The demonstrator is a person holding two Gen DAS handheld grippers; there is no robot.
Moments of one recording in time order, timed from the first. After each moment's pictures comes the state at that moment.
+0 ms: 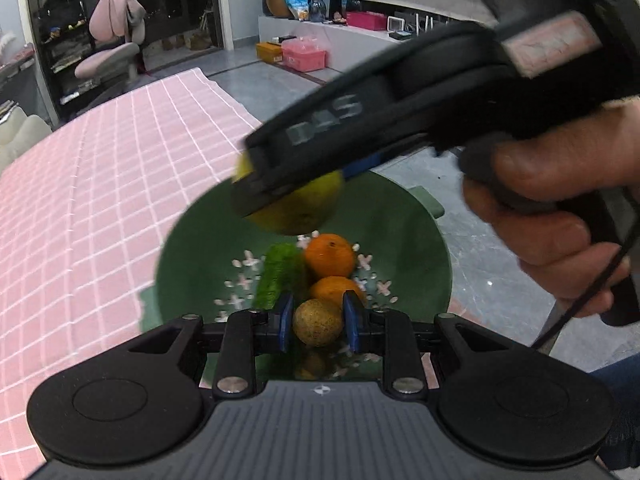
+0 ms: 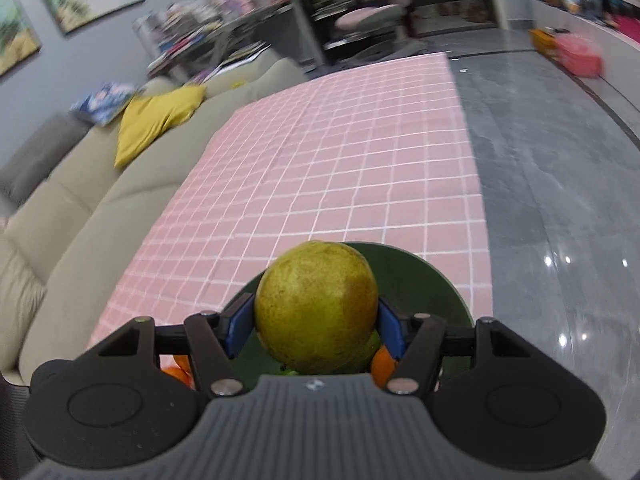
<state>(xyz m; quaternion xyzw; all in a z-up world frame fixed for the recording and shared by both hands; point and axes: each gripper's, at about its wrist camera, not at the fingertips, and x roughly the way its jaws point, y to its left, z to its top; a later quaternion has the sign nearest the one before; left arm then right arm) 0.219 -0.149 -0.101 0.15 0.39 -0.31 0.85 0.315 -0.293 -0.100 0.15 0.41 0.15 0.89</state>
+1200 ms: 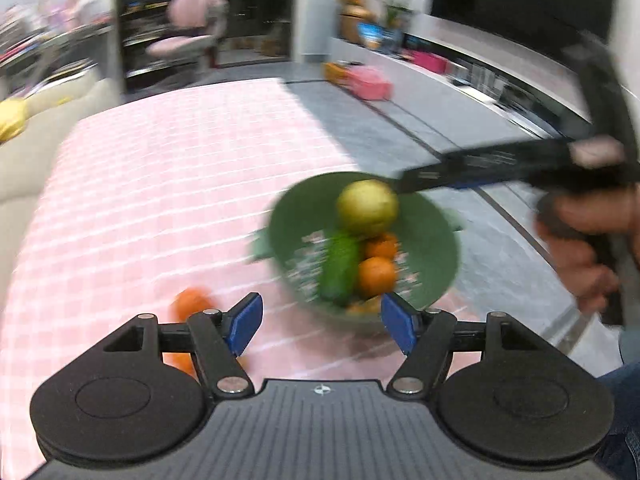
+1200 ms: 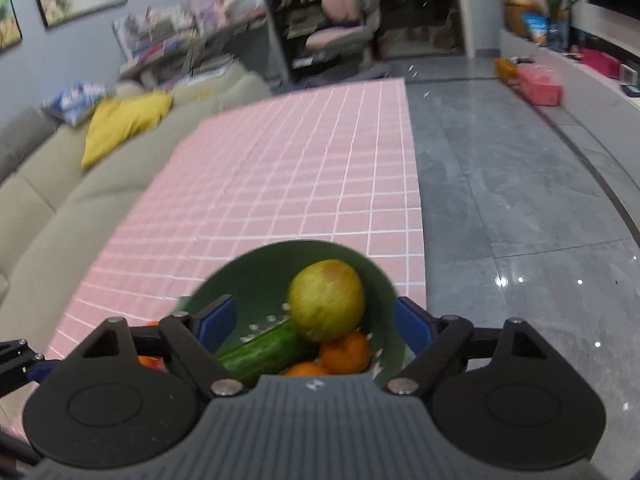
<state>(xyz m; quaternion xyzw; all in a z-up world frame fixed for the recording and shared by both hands) 0.163 -0.060 -0.048 0.06 0.38 -0.22 0.89 0.251 -0.302 -0.072 0.12 0.38 0.07 0.91</state>
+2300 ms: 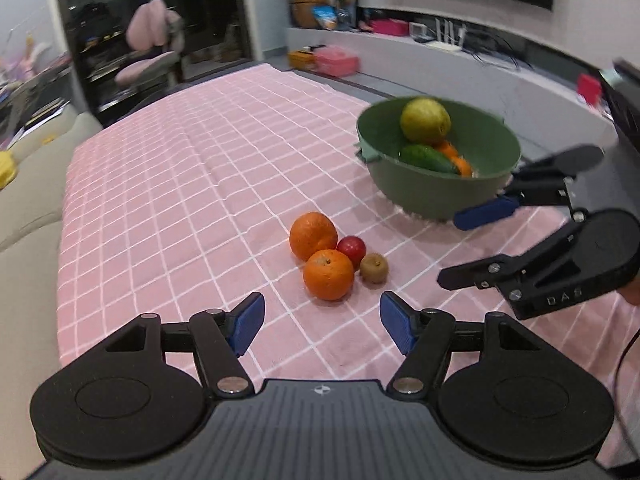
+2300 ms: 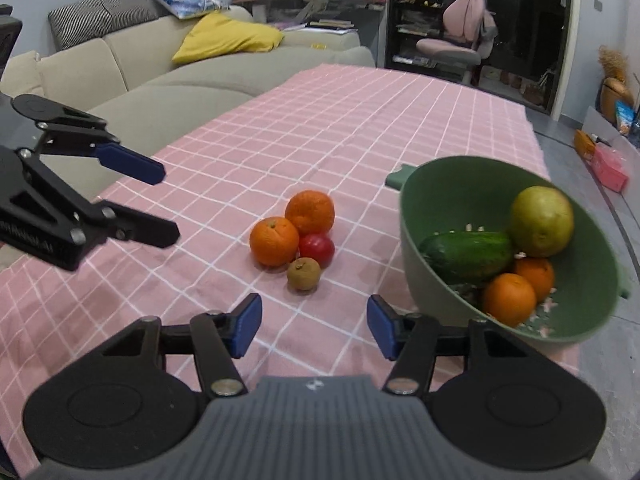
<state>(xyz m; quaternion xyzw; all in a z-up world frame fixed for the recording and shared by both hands) 0.173 0.051 -0.096 0.18 0.36 -0.30 0.87 0.176 -0.124 -0.142 -0.05 0.38 0.18 0.91</state>
